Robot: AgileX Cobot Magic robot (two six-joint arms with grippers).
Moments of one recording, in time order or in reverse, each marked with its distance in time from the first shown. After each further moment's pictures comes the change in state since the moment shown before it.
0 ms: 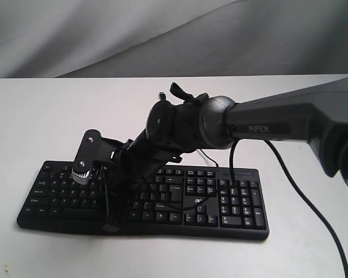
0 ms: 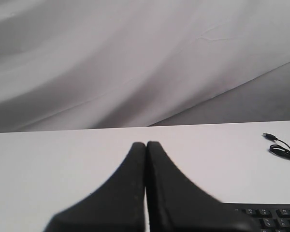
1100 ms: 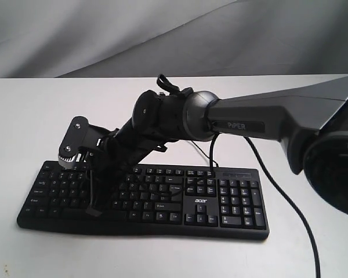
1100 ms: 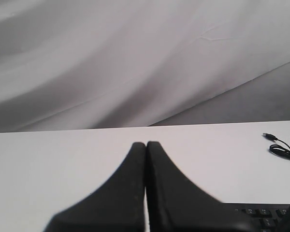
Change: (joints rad) left arm 0.000 0.000 0.000 0.000 0.000 0.000; right arm 0.000 0.088 -0.172 -0.003 0.031 0.040
